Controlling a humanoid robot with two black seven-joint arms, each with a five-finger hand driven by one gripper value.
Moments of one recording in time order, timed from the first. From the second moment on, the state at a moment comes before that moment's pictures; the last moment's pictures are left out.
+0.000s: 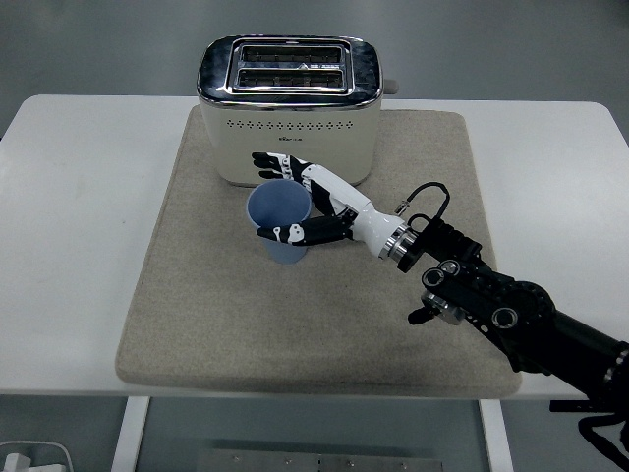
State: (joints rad) left arm 0.00 0.00 -0.06 -0.15 -0.04 -0.10 0.10; right arm 0.81 0.00 0.41 0.85 -0.91 0.05 0.53
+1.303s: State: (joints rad) left arm 0.00 0.00 -0.06 -0.15 -0.04 -0.10 0.10; right arm 0.88 -0.07 0.43 0.87 -0.83 0.06 0.53
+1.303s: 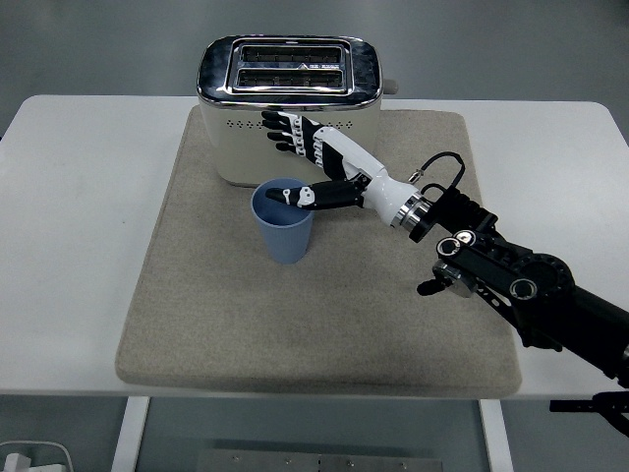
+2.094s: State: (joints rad) left arm 0.00 0.00 -0.06 -0.15 -0.04 -0.10 0.10; right arm 0.88 -0.38 0.48 1.03 -0.62 0.12 0.53
